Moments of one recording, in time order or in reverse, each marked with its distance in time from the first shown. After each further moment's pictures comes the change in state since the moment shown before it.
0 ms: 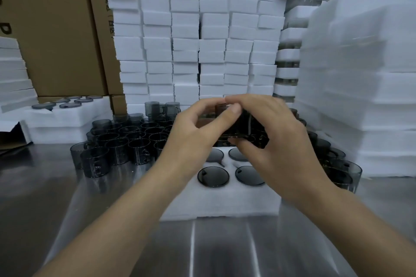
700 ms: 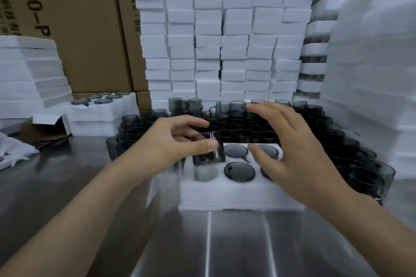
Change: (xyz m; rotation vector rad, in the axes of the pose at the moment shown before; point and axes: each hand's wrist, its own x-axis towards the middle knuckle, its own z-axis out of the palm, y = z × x) left_hand -0.011 -0.013 -0.106 0.451 -0.156 -0.144; right_hand -0.014 0.005 0.014 -0.060 -0.179 0.109
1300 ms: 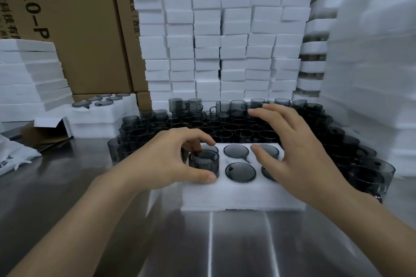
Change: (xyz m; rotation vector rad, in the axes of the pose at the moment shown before) left_hand -0.004 -0.003 -0.004 0.361 -0.138 0.088; right_hand -0.002 0.003 0.001 0.003 -0.035 0.071
